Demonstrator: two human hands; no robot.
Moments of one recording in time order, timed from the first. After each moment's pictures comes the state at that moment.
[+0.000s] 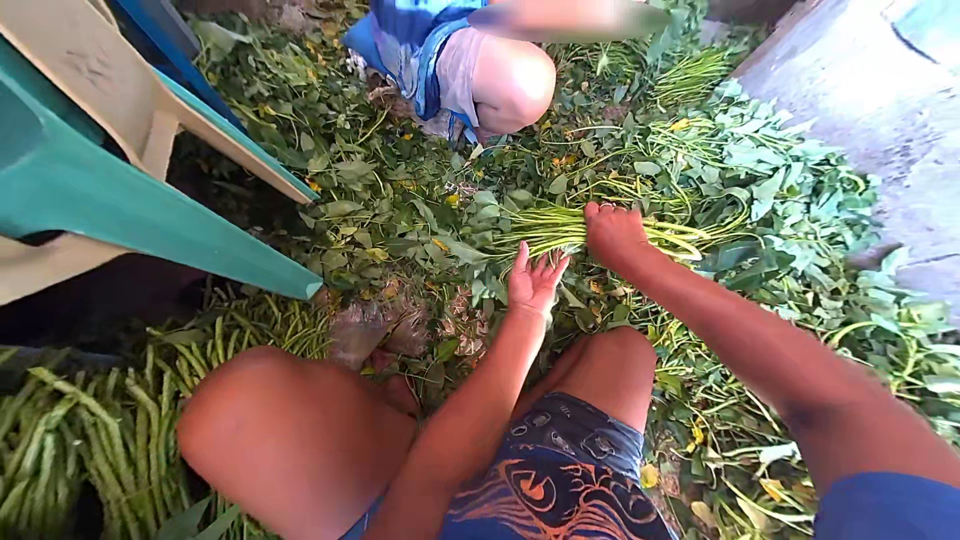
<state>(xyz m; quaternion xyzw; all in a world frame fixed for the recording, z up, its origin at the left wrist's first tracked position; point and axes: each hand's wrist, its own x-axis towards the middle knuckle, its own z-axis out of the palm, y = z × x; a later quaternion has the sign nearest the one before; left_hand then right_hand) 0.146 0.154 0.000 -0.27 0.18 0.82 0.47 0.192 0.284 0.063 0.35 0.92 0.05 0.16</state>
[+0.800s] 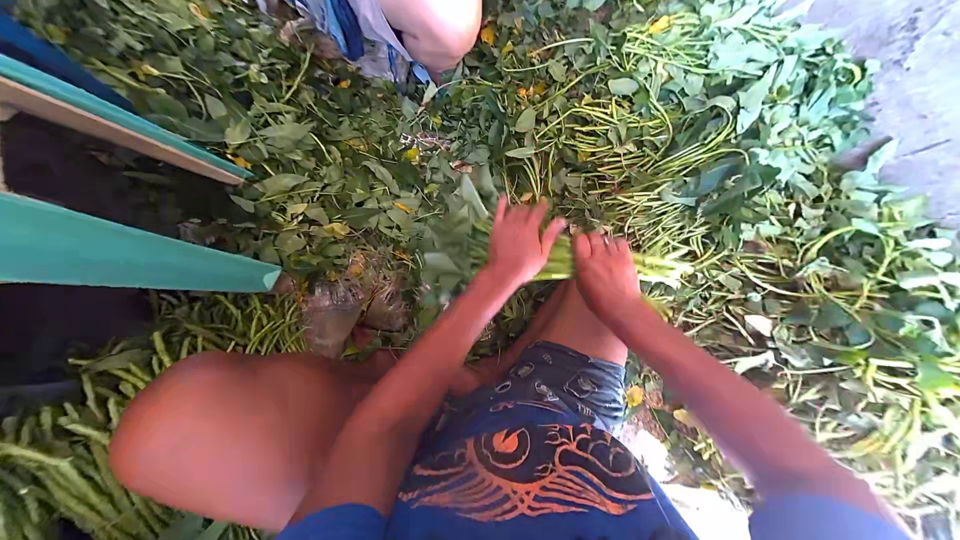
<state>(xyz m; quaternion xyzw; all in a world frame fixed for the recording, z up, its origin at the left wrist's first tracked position) 0.155 0.165 -0.039 0.57 0.75 0.31 0.14 0.314 0.211 0.001 0.34 0.94 0.02 0.05</state>
